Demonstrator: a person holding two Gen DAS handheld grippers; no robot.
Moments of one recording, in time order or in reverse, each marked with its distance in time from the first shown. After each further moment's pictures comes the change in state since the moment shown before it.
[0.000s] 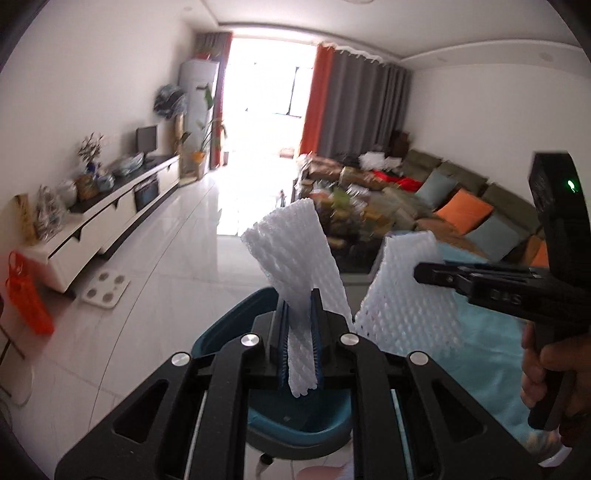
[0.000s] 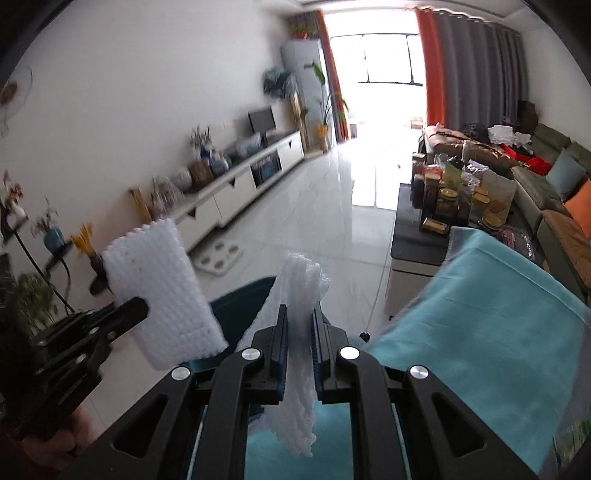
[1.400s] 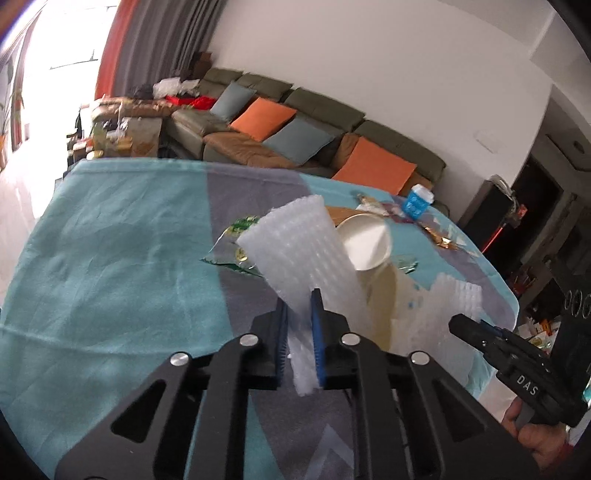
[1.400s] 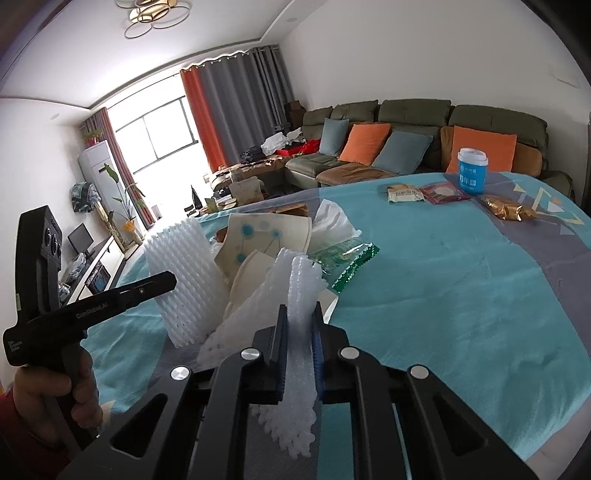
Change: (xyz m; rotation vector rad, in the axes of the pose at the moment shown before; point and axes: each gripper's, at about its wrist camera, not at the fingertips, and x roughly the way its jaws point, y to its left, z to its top) left arm 0.058 -0.323 -0.082 0.292 0.293 -0.750; right arm -0.268 -0.162 -0.278 0.593 -0.306 -0.614
